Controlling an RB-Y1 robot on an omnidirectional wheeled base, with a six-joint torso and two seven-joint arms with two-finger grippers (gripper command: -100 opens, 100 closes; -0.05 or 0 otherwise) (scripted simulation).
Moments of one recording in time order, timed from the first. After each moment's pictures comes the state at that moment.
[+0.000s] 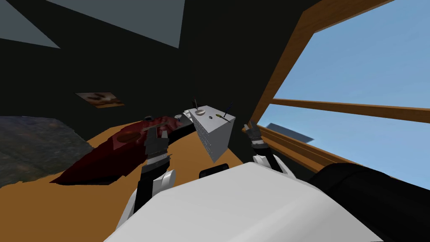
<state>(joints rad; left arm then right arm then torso) 0.48 0.01 0.05 -2.24 -0.05 -0.44 -0.04 0.60 -0.21 -0.18 -2.16 -0.03 -0.52 -0.10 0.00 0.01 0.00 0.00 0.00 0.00</state>
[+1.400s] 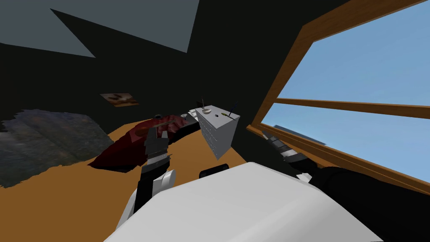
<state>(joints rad) 0.48 0.01 0.05 -2.24 -0.05 -0.44 -0.04 0.95 -0.56 -0.46 -1.97 0.06 -0.58 -0.13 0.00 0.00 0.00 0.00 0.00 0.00</state>
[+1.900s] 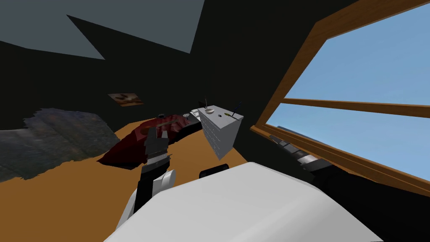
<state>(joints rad) 0.48 0.01 0.05 -2.24 -0.05 -0.44 -0.04 1.10 -0.65 -0.55 -1.90 0.08 -0.61 -0.11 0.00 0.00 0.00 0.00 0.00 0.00</state>
